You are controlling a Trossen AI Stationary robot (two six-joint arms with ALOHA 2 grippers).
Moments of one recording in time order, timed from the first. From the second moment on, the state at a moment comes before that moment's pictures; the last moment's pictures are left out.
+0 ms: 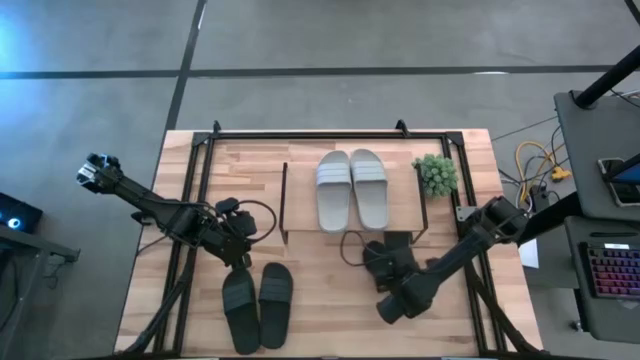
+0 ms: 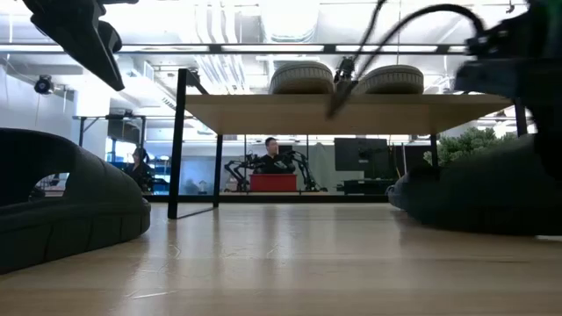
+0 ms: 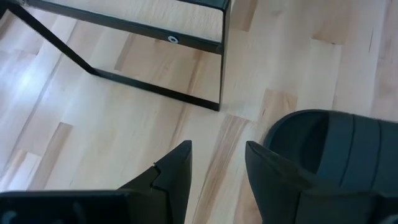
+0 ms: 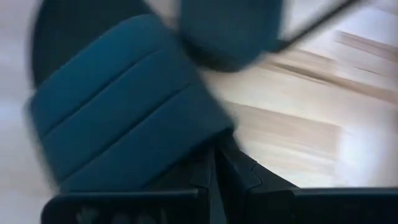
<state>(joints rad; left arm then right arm) -0.48 1.09 0.92 -0.92 -0.45 -0.69 0.67 1.91 1.30 -1.29 0.28 2.07</state>
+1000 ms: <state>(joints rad) -0.48 1.09 0.92 -0.92 -0.46 -0.70 0.91 1.90 1.35 -1.21 -0.05 2.29</state>
